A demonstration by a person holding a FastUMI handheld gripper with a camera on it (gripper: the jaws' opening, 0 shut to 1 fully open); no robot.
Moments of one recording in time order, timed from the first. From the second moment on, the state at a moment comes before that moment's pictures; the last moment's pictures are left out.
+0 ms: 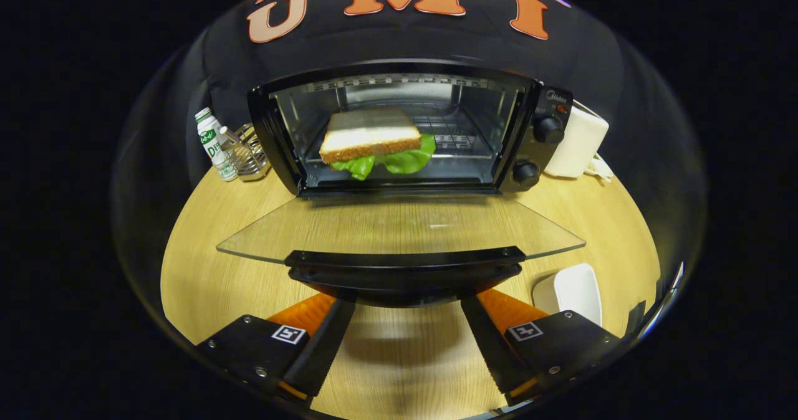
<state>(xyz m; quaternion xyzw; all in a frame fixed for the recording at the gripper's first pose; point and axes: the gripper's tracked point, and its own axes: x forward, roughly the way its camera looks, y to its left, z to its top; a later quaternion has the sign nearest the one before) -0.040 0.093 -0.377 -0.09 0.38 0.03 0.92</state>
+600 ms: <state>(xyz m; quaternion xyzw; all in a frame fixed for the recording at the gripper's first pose) 0.026 0.099 -0.304 -0.07 0.31 0.03 0.95</state>
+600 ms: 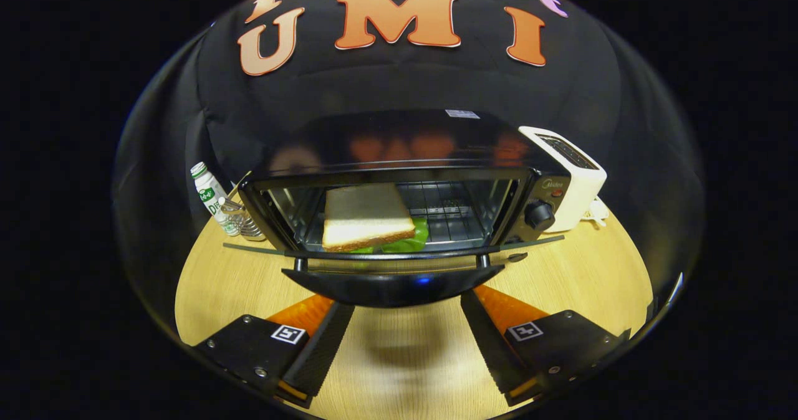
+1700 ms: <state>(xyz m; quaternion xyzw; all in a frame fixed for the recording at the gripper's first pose) 0.056 0.090 -0.210 -0.05 0.23 0.05 0.97</state>
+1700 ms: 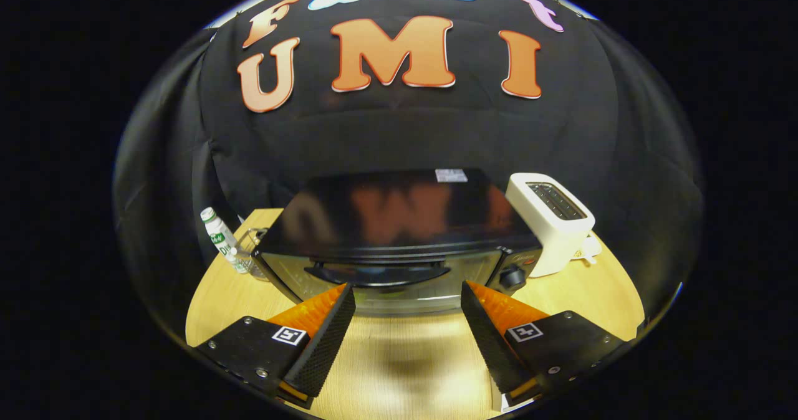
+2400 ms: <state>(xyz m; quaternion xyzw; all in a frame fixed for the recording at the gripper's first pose) 0.022 0.084 0.008 -0.04 0.05 0.05 1.00</state>
